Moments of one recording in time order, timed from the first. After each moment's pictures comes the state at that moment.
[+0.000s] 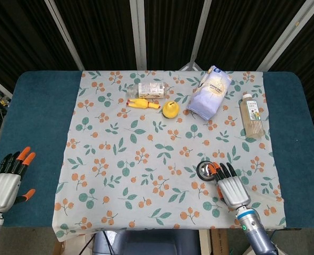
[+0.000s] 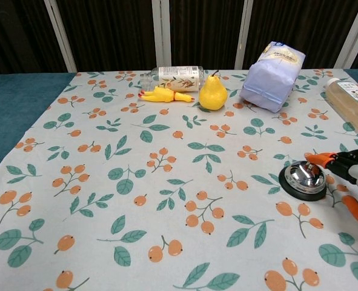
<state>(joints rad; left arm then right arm) -0.11 -1.15 0.01 -1.66 1.53 1.45 0.23 0.28 -1.46 0.00 -1.60 -1.37 1.14 -0.55</state>
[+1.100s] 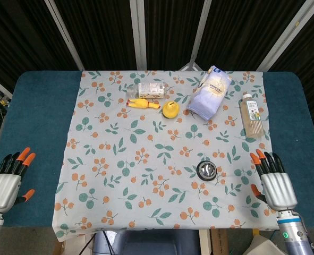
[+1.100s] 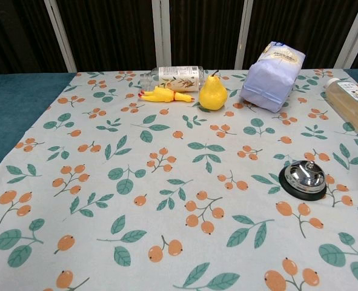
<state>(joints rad) -0.10 -1.15 0.01 -1.66 1.52 1.45 0.26 0.15 -1.15 0.01 -1.76 -1.48 1.42 -0.34</state>
